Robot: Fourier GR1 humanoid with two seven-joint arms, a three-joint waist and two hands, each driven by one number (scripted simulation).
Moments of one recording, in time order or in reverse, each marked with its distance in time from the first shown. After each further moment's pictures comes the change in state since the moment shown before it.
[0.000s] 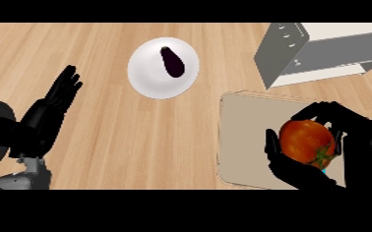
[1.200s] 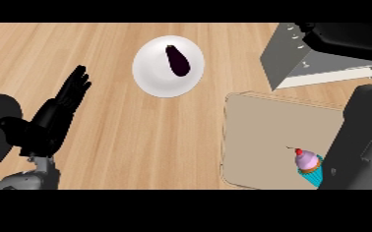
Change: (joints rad) left arm -0.008 -0.033 -0.030 -0.003 -0.034 -0.004 -0.001; right arm -0.763 0.004 -0.431 0.369 -0.572 -0.198 0.292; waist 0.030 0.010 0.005
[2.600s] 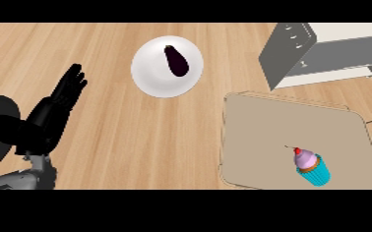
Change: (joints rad) left arm -0.010 0.005 0.027 0.007 0.010 -0.011 -0.003; right arm -0.251 -0.524 0.199 0.796 0.401 0.100 -0.687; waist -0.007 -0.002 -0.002
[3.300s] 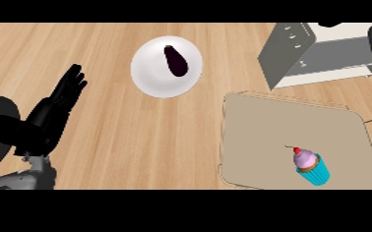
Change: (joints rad) left arm 0.004 -0.003 0.003 -0.007 -0.003 -0.005 0.008; right arm 0.048 -0.018 0.002 0.196 0.060 -0.009 -0.066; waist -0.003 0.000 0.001
